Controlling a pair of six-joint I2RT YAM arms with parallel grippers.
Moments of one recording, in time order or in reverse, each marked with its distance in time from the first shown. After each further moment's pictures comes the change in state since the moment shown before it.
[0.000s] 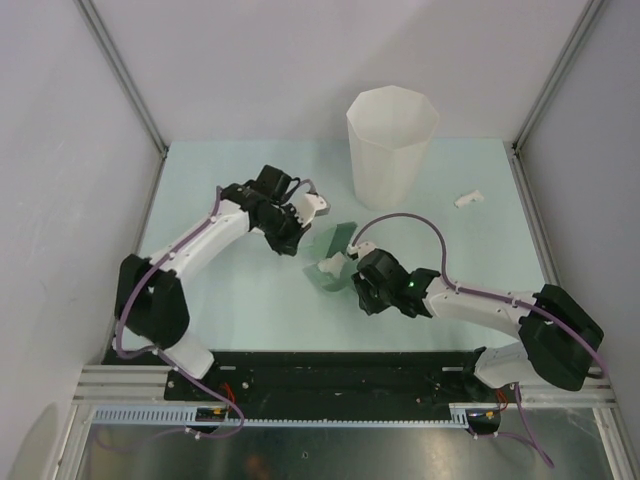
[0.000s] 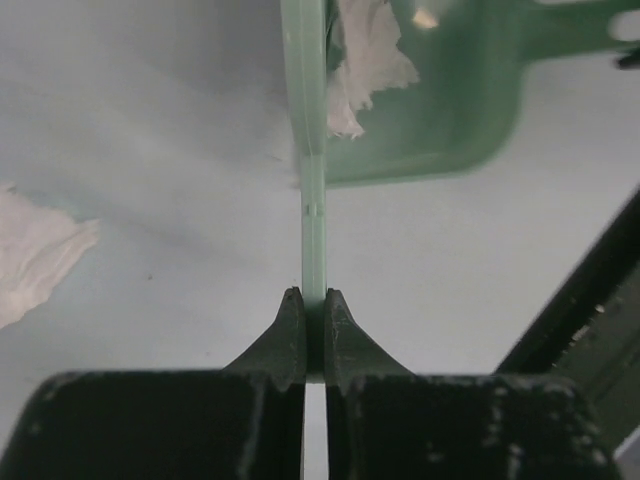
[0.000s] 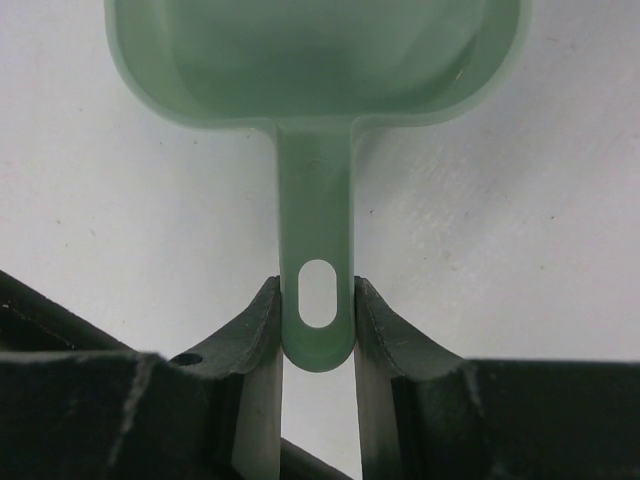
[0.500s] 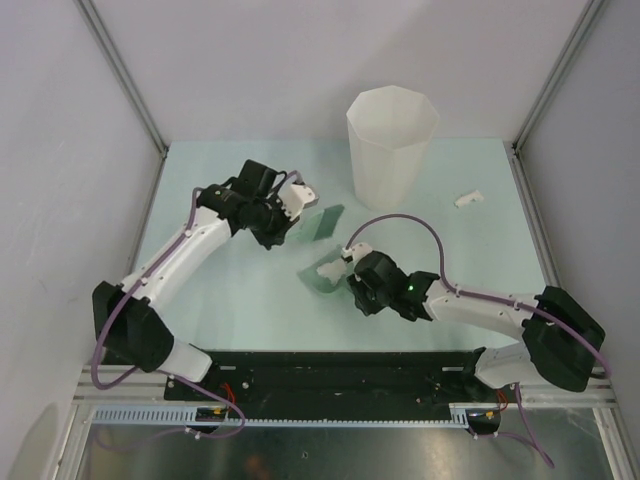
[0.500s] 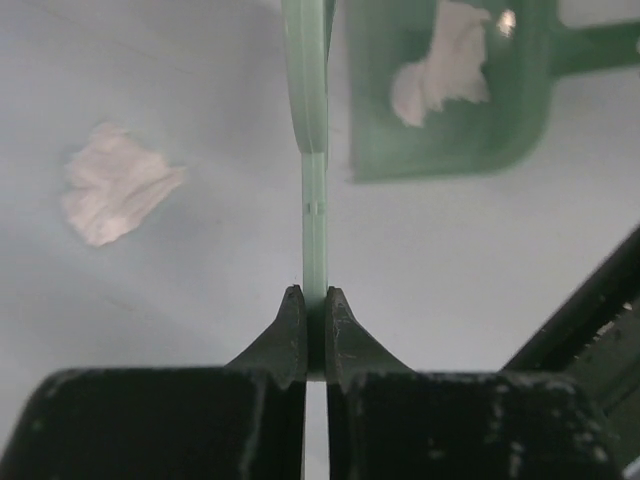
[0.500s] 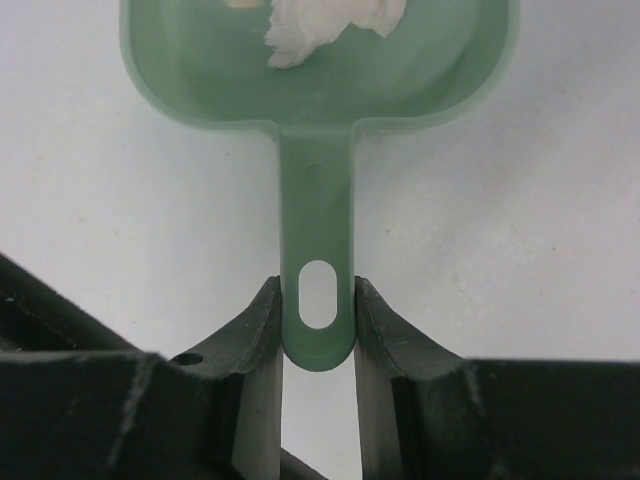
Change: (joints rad) left arm -0.005 -0.179 -0.009 -0.055 -0.050 -0.013; right arm 0.020 -0.004 0.000 0.036 0.018 -0.047
